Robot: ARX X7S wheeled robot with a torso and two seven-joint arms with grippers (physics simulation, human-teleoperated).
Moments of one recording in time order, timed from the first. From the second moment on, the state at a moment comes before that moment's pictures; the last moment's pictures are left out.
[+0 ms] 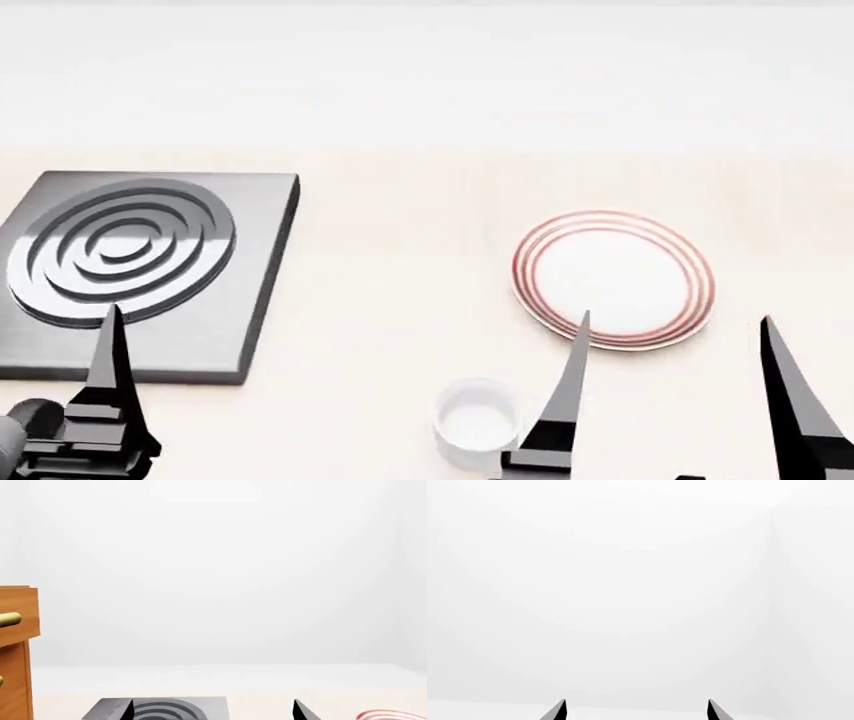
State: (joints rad) left arm -0.08 -0.22 0.05 0.61 -0.22 -0.39 -0.16; right arm -0.02 0.23 -0.04 -0.78 0.07 0.31 0.22
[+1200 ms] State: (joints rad) left arm -0.08 -0.27 0.08 0.62 -0.26 -0.37 -0.22; right arm -0.04 0.28 -0.07 -0.77 0.07 0.26 0.25
